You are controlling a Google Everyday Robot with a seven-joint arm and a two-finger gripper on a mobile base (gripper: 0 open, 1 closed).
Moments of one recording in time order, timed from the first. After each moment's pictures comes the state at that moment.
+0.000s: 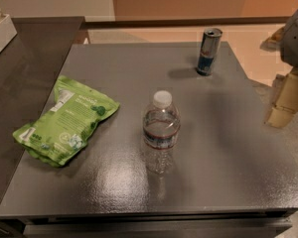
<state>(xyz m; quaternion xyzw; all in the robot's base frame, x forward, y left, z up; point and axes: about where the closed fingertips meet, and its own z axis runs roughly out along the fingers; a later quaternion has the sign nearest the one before) 0.438 -0.217 0.976 -0.60 0.78 -0.03 0.16</state>
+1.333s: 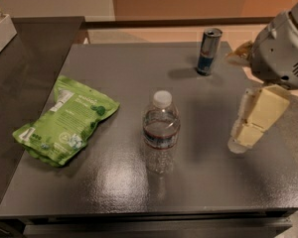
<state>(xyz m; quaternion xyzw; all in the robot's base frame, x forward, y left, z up) 0.407 -0.142 0.970 -0.64 0.73 0.08 0.21</state>
